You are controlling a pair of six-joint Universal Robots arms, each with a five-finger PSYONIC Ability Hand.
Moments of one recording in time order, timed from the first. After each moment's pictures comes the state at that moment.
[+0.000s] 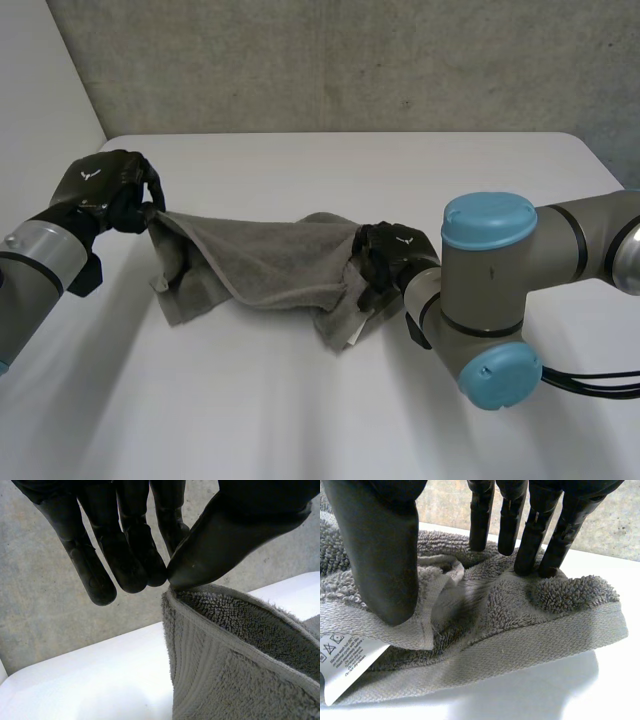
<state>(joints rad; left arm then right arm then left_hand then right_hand) 4.61 -1.77 -1.75 3.47 -1.25 3.12 2.19 -0.88 1.26 -0.02 1.60 3.28 1.29 1.35 1.35 1.36 1.18 0.50 0.52 0.53 0.52 0.30</state>
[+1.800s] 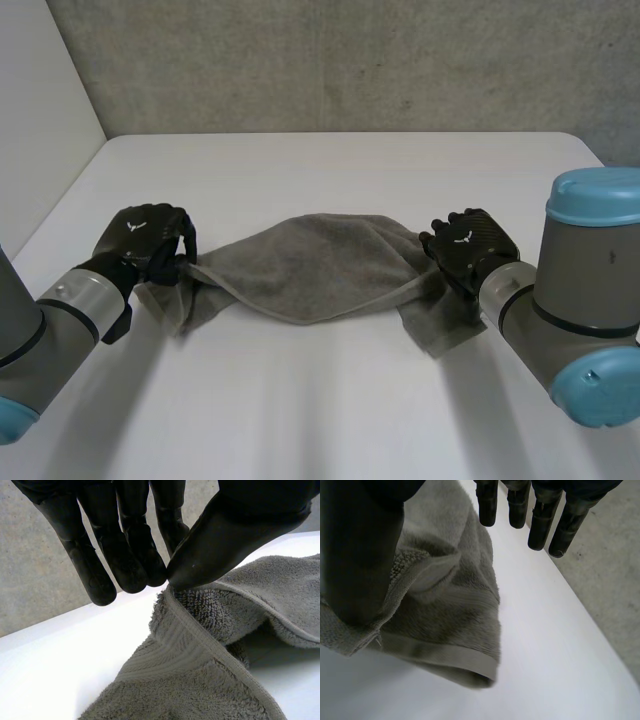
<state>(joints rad) 4.53 -1.81 -1.87 3.49 -1.26 3.22 2.03 -1.16 1.52 0.04 1.59 2.53 1.29 1.35 1.35 1.36 1.18 0.23 0.25 0.25 0.26 0.06</state>
